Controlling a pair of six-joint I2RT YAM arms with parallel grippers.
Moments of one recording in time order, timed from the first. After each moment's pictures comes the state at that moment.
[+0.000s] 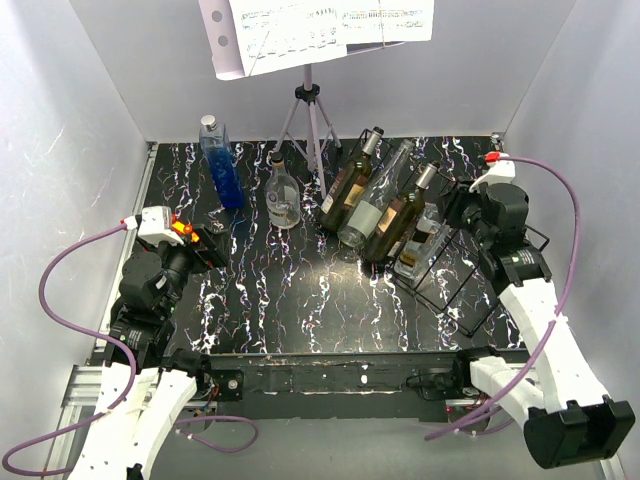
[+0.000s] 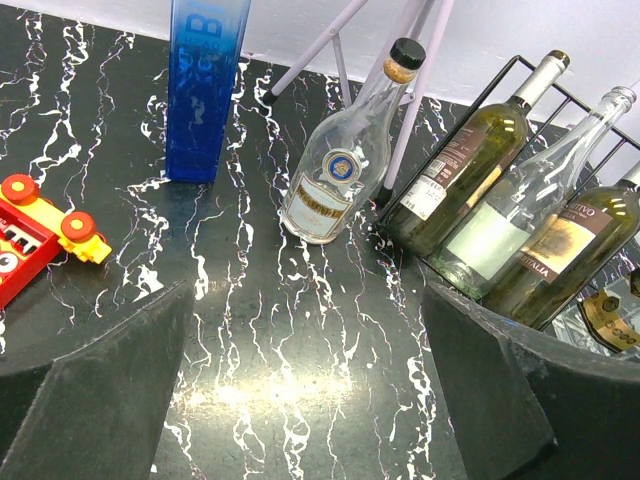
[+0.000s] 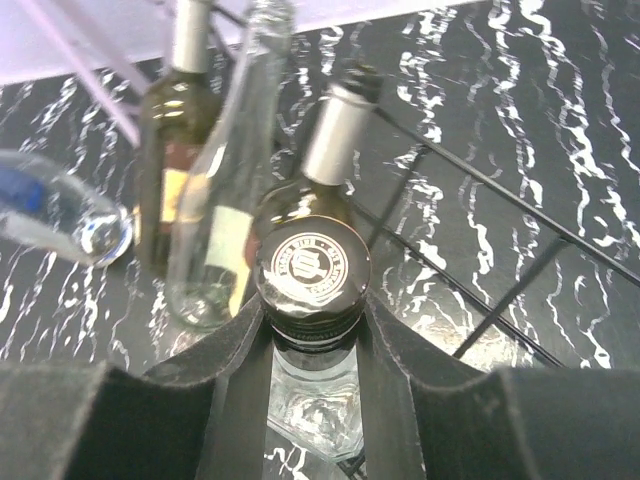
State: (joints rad) left arm -0.23 0.48 0.77 -0.42 -0.07 -0.33; right arm 0.19 0.93 0.94 -0.32 0.02 0.29
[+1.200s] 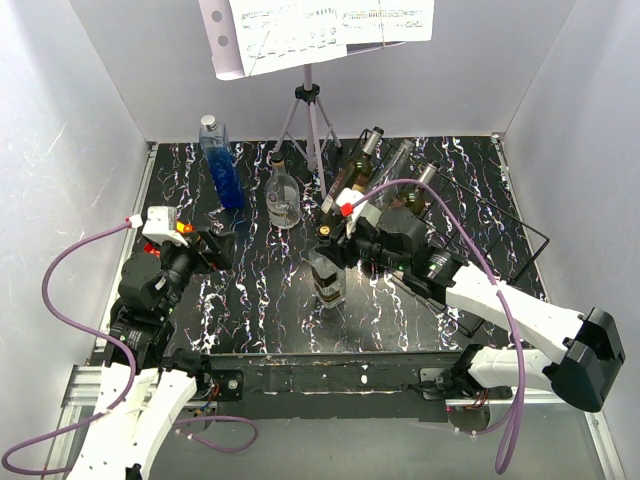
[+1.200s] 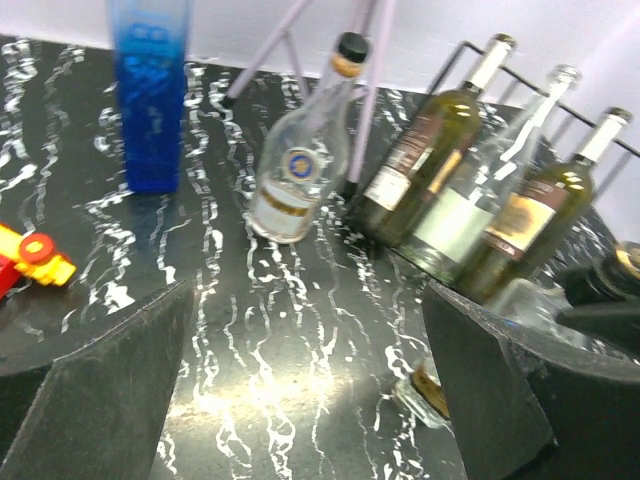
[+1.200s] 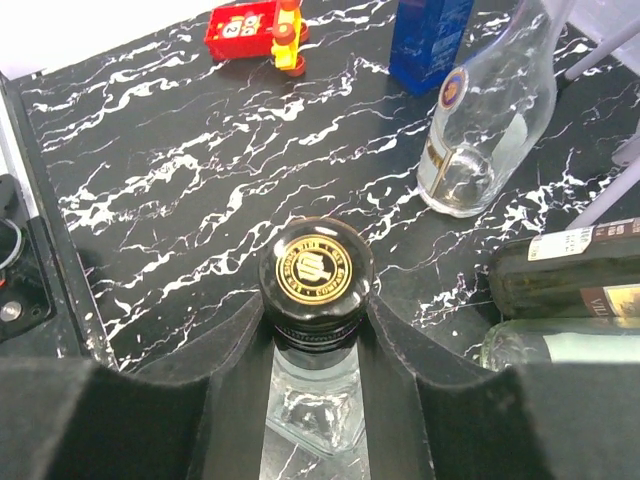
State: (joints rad) left arm -0.24 0.47 0.77 -0.40 0.00 -0.32; right arm 0.90 1.17 0.92 0.02 -0.19 -0.01
